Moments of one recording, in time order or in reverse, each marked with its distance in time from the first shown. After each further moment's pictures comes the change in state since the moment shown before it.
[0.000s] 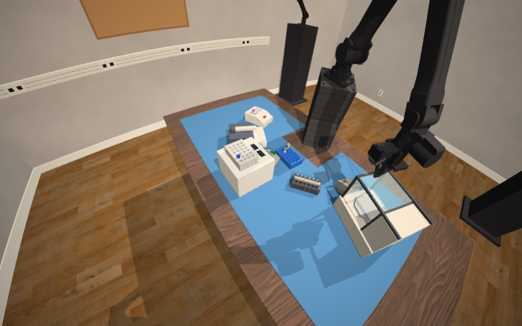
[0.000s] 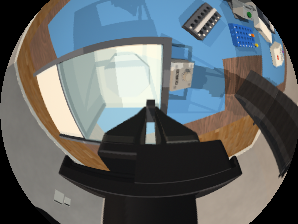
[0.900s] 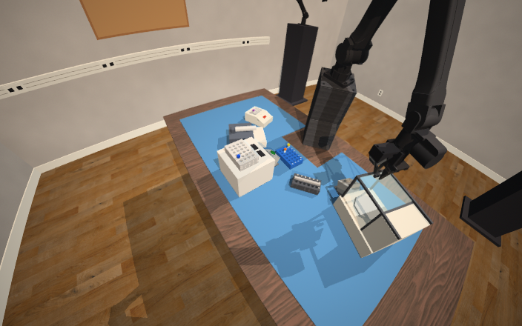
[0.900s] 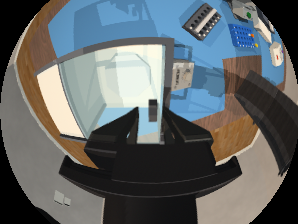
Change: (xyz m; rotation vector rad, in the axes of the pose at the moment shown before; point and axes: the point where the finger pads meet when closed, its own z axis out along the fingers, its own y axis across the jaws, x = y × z) arm 0.000 0.003 -0.001 0.006 0.000 -0.001
